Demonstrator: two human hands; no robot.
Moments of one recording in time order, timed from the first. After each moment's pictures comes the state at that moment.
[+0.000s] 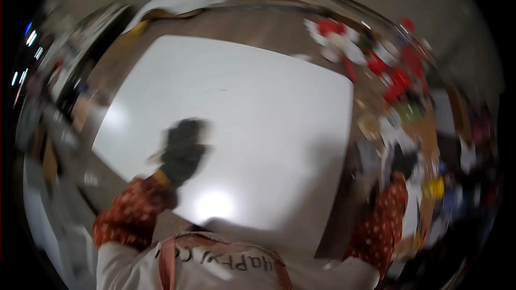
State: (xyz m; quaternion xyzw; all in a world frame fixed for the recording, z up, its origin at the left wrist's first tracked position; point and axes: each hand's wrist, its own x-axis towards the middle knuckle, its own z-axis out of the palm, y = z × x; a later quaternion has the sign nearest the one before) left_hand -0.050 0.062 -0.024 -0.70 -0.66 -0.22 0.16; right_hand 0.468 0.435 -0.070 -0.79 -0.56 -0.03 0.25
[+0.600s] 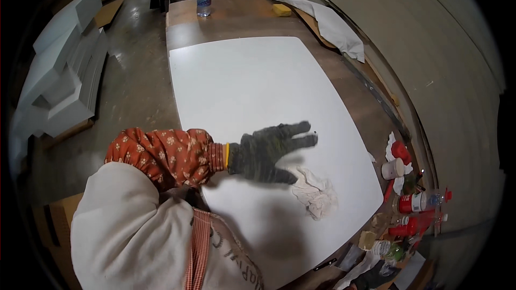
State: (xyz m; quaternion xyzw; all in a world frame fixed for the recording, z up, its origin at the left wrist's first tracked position) left_hand -0.021 0.055 0.057 -0.61 -0.71 -0.35 0.03; right_hand 0.379 0.421 -0.001 0.00 -0.15 0.72 0.68
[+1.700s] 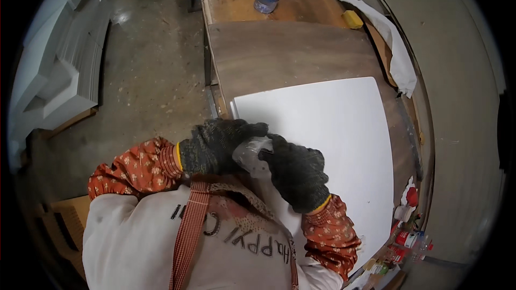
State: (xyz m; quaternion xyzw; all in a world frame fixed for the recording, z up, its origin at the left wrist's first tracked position) left_hand -0.254 -0.202 0.019 -0.44 -0.73 -0.52 -0.08; right_hand -0.187 -0.006 0.083 0.20 -0.98 0.05 -0.03
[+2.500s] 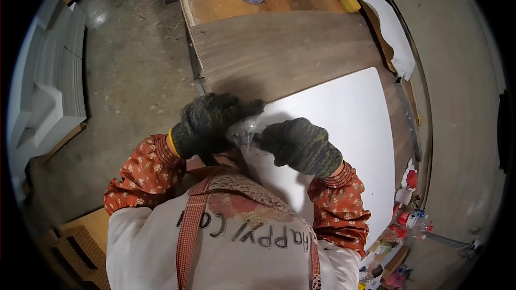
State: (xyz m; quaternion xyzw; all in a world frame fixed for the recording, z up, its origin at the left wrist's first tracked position) left_hand -0.292 -0.170 -0.012 -0.43 -0.85 -0.30 -0.03; right_hand -0.251 0.050 0.047 0.40 -0.89 0.19 -0.10
